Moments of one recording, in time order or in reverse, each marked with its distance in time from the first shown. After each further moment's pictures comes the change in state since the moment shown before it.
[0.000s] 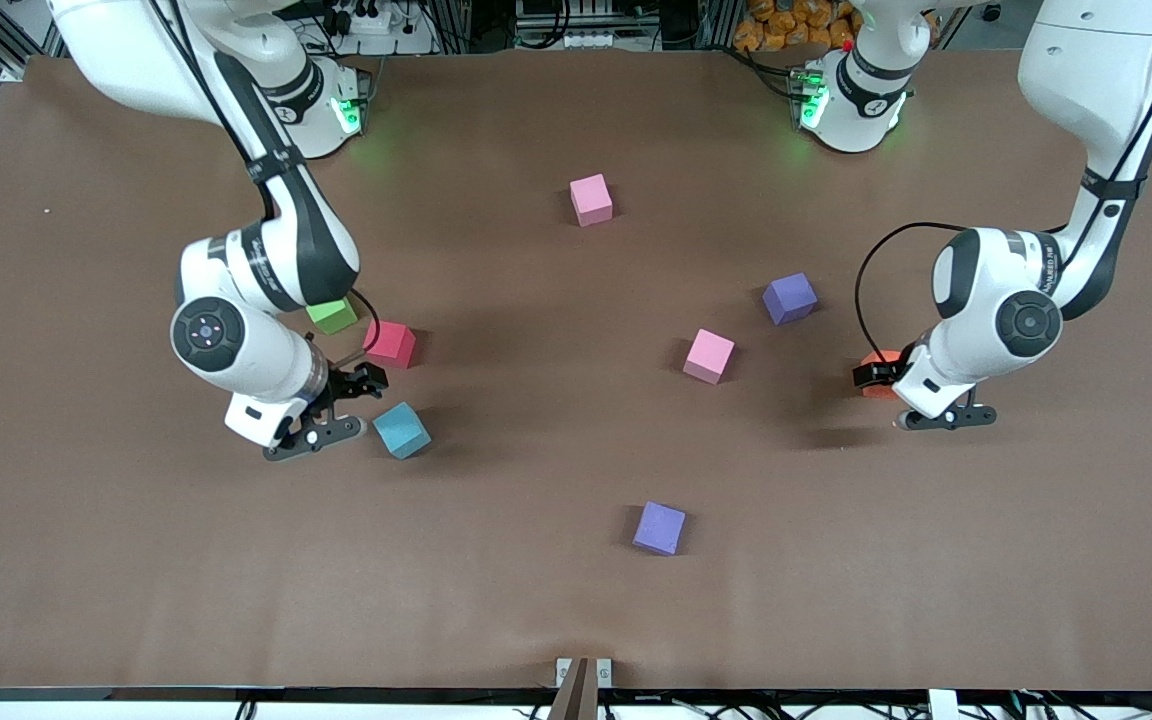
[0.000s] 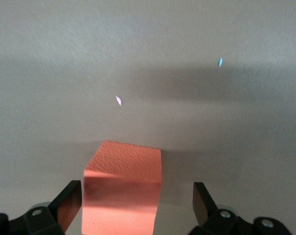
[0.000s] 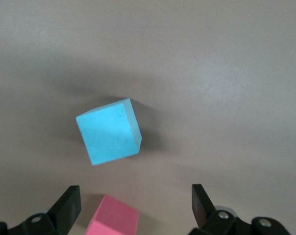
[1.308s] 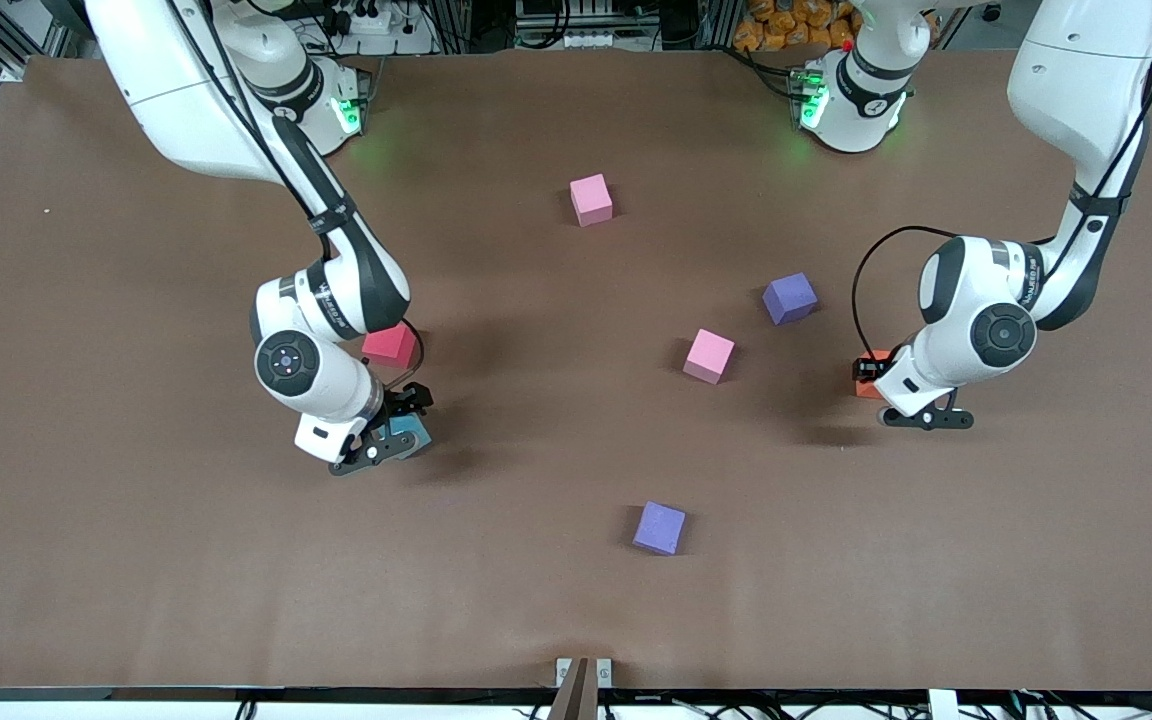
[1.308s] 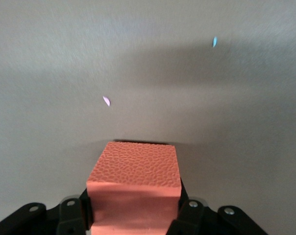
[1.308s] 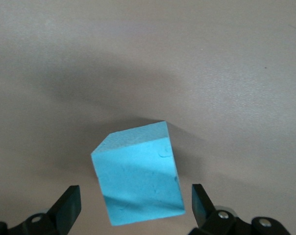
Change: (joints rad) left arm -0.007 0.035 0.000 0.029 0.051 -0.009 0.088; right arm 0.028 0.144 0.041 0.019 0.000 0.143 -0.003
